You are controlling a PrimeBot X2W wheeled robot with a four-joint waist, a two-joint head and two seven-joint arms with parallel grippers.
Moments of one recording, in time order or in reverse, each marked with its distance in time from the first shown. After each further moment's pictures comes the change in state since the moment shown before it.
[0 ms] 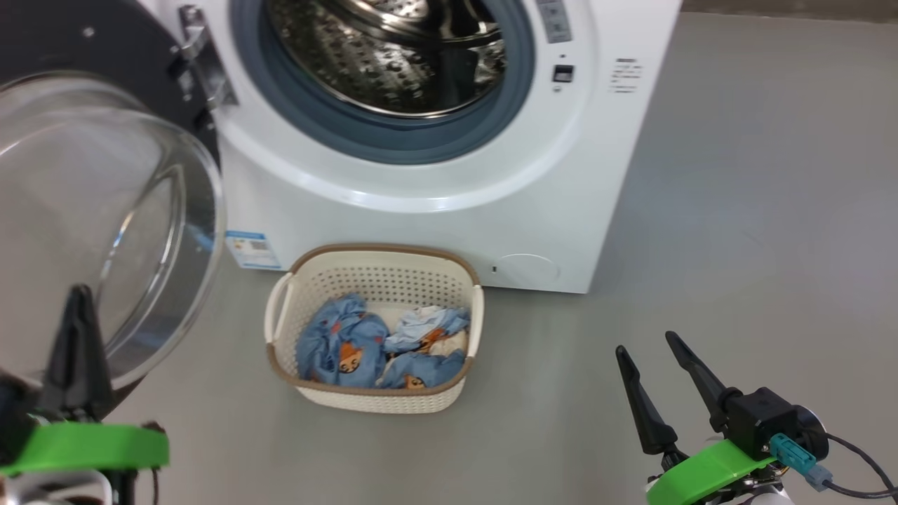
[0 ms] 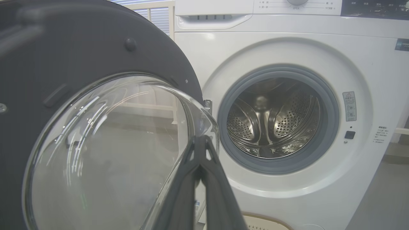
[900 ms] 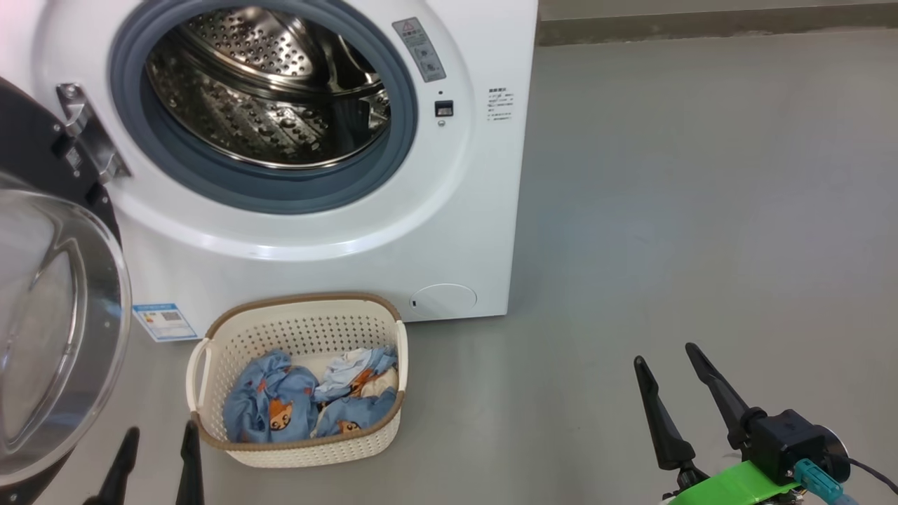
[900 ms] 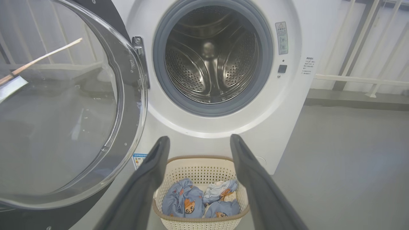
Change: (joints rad) left arm 0.291 -0.048 -0.065 -0.025 0.046 0.053 -0.003; right arm 0.082 0.011 -0.033 -0.104 0.000 0.000 -0.001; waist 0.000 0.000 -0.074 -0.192
